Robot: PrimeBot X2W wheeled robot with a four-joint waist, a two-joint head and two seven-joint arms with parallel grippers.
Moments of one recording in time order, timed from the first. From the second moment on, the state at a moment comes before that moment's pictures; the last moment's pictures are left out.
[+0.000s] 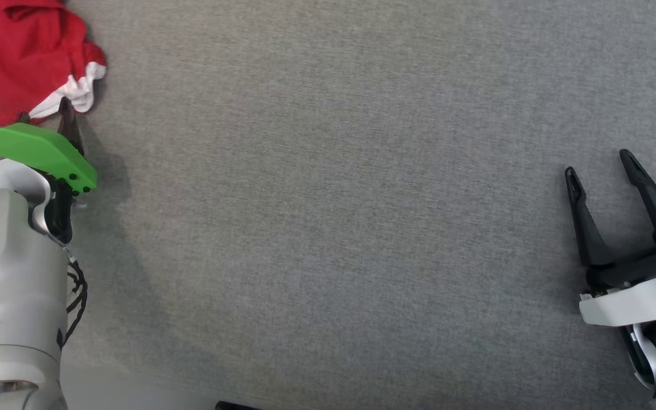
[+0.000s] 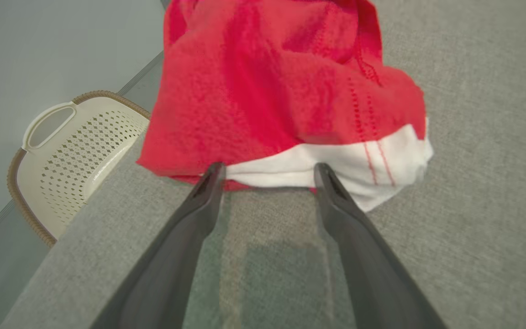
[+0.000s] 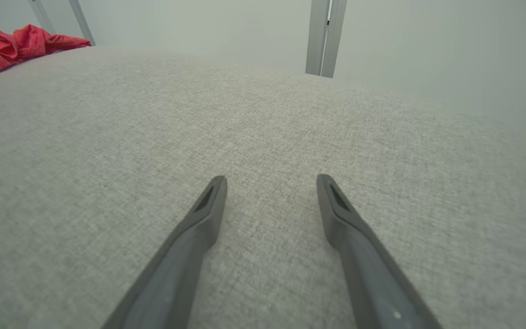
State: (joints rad) left arm -0.94 0.22 0.02 1.12 -0.42 -0.07 -0.05; right arm -0.10 -0.33 0.02 -0.05 0.09 0.13 -0.27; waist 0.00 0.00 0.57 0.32
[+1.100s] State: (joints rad) left arm -0.71 0.30 -0.19 -0.20 -1.07 0.01 0.35; right arm -0.09 -0.06 0.06 0.16 0.18 0.13 -0.26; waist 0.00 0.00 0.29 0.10
